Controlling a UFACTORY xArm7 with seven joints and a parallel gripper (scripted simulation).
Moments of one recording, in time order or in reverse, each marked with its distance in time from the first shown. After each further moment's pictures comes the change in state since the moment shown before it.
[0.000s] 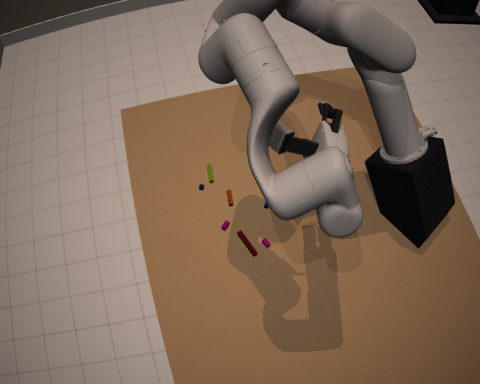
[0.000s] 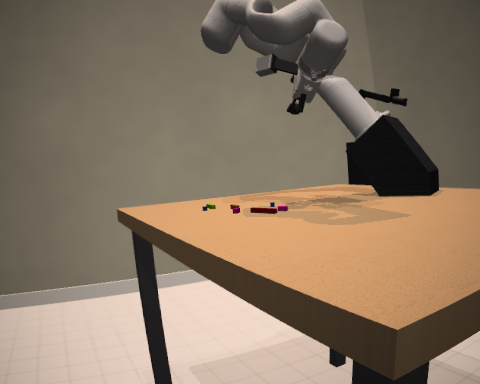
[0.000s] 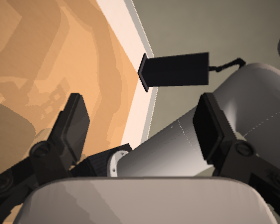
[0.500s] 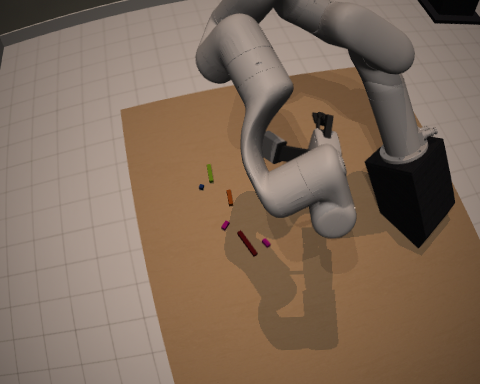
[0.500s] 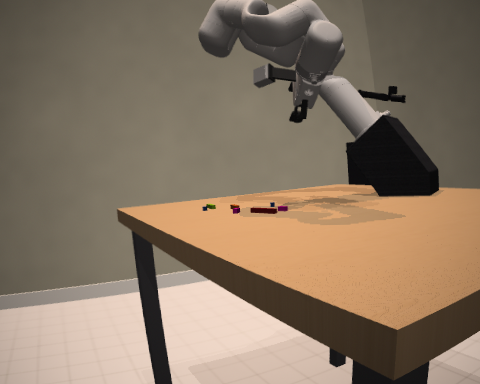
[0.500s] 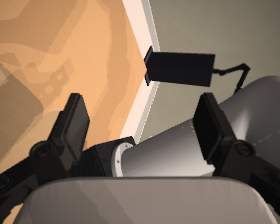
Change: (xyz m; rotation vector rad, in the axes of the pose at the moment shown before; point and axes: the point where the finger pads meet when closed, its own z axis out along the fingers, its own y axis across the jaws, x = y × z) arm -0.003 -0.025 -0.001 0.080 -0.047 -0.111
